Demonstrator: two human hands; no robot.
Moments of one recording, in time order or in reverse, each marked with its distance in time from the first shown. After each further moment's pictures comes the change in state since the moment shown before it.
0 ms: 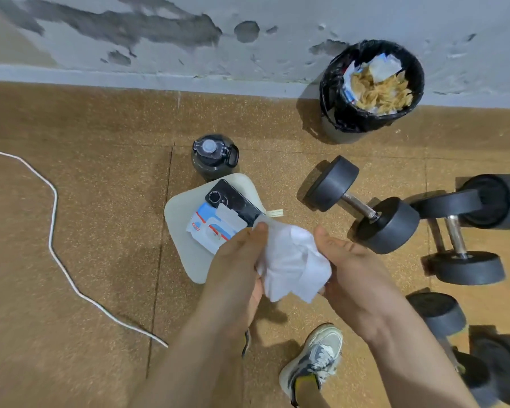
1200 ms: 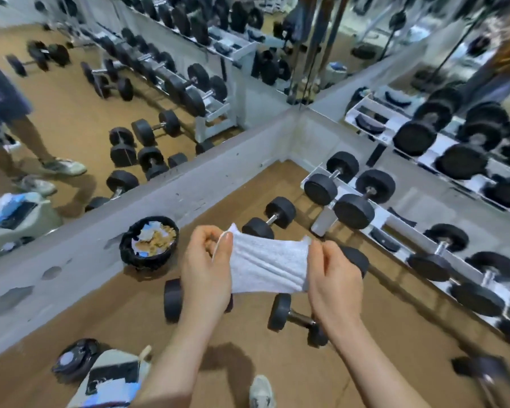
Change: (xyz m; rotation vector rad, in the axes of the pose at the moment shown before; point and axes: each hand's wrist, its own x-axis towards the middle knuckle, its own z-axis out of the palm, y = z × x) left_hand -0.386 0.045 0.265 0.815 -0.532 0.903; right_hand -0.448 -0.078 -0.189 -0.298 1.369 -0.681
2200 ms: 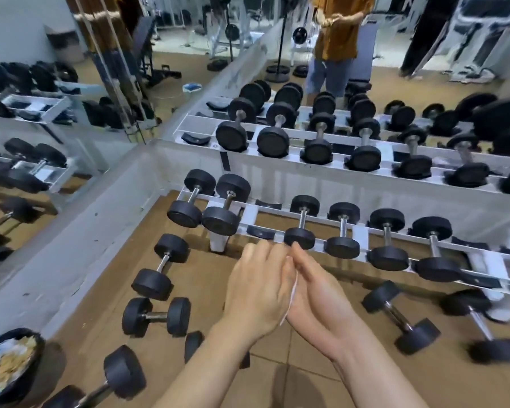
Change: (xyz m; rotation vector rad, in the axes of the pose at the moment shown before) left_hand -0.230 0.123 0.393 0.510 -0.797 0.926; right_hand 0.061 0.247 -0.318 1.615 -0.334 0.485
